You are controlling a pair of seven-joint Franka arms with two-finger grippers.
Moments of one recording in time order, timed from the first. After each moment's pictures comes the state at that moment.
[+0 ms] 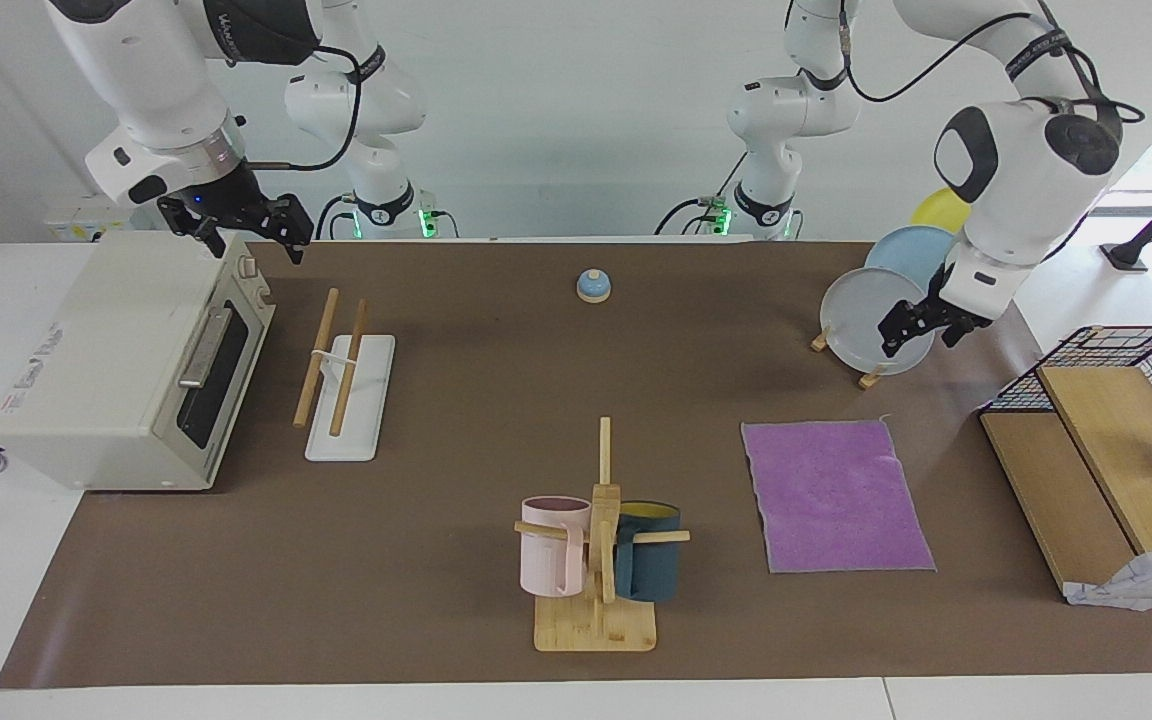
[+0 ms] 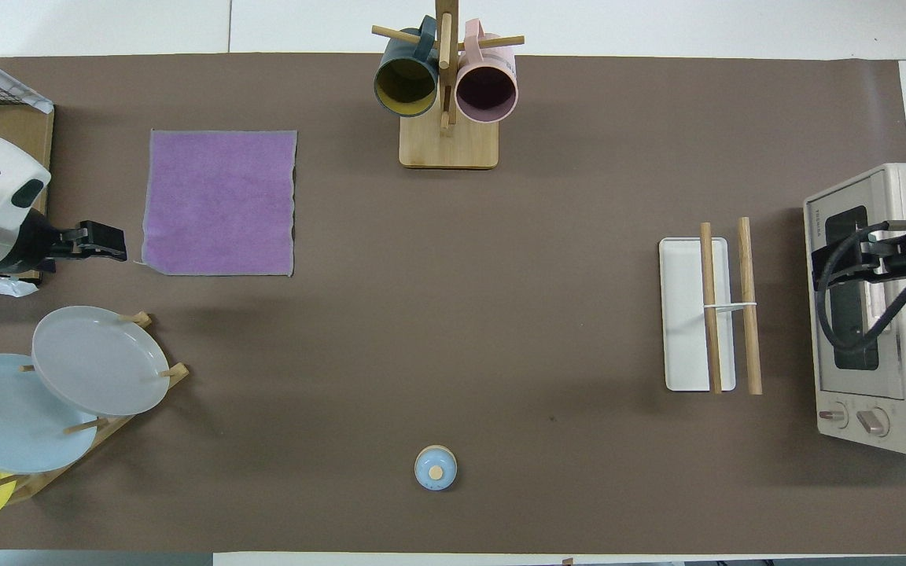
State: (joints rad) left arm 0.03 0.05 -0.02 -1.97 0.00 2.01 -0.09; right arm 0.01 -0.04 0.02 -1.62 -0.06 1.44 0.09
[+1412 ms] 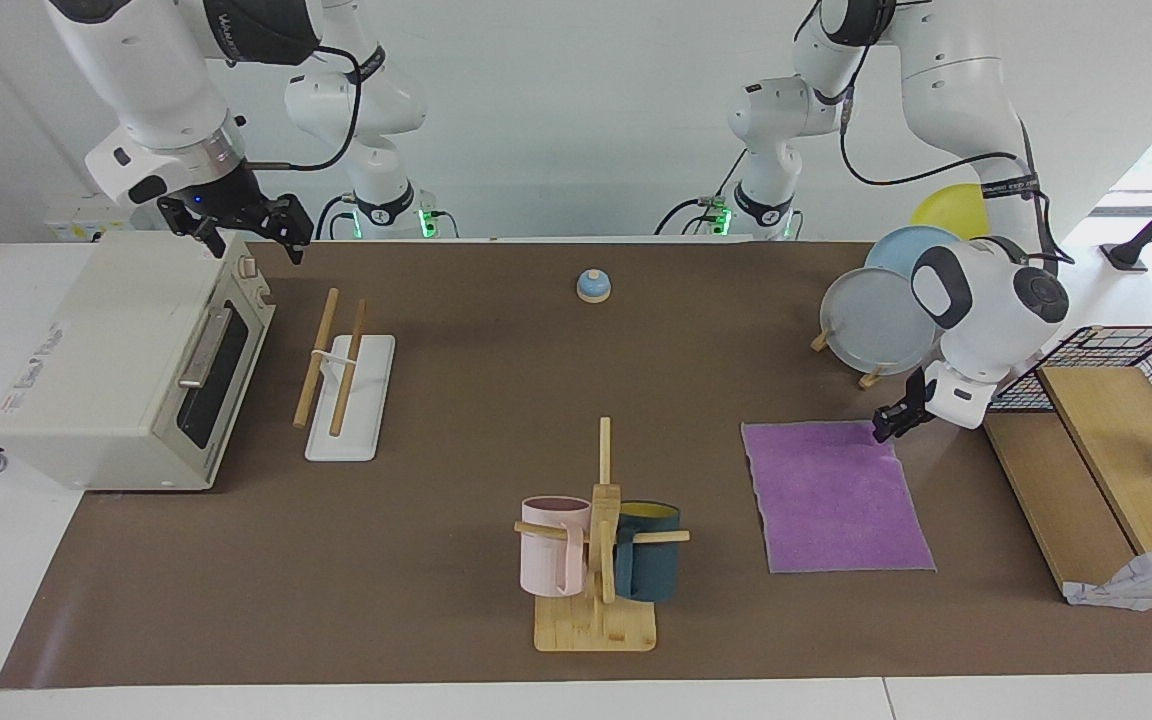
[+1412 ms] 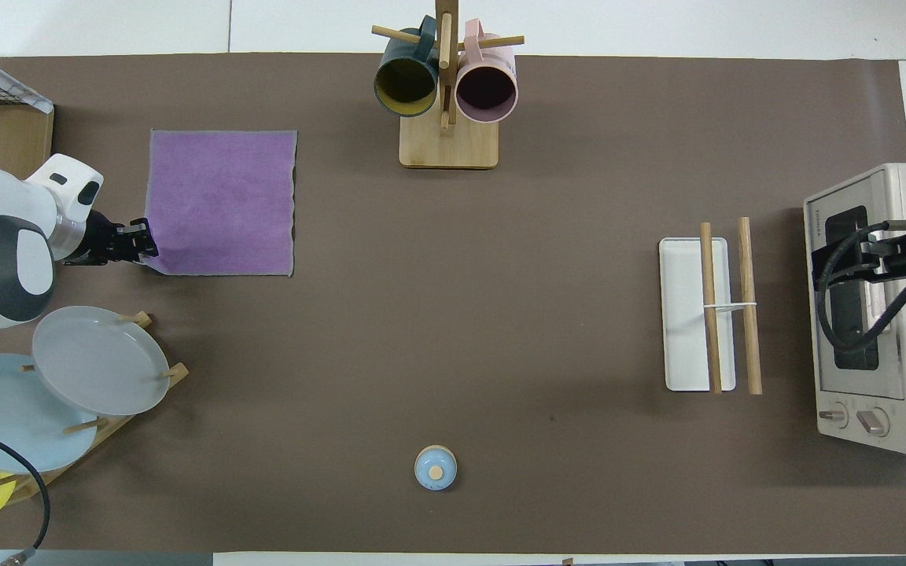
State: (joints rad) left arm 0.08 0.30 -0.03 -1.98 -0.11 2.28 -0.10; right arm 0.01 -0.04 0.02 -1.62 -0.06 1.44 0.09
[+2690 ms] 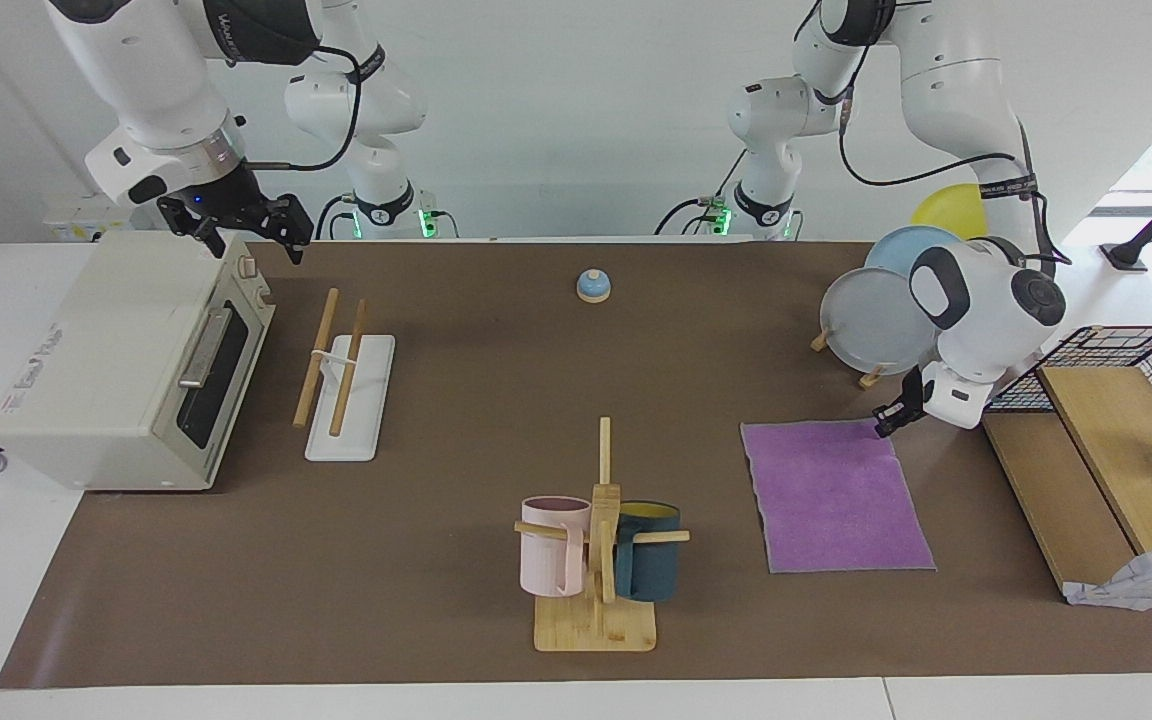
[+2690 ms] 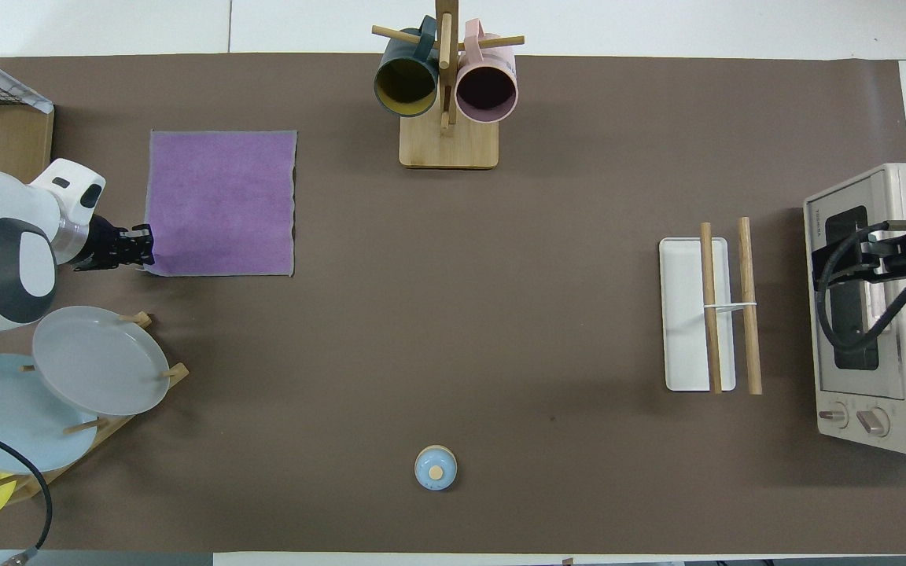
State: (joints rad) left arm 0.08 0.30 -0.03 -1.99 -0.11 2.26 -0.11; right arm 0.01 -0.04 0.02 -1.62 -0.06 1.44 0.09
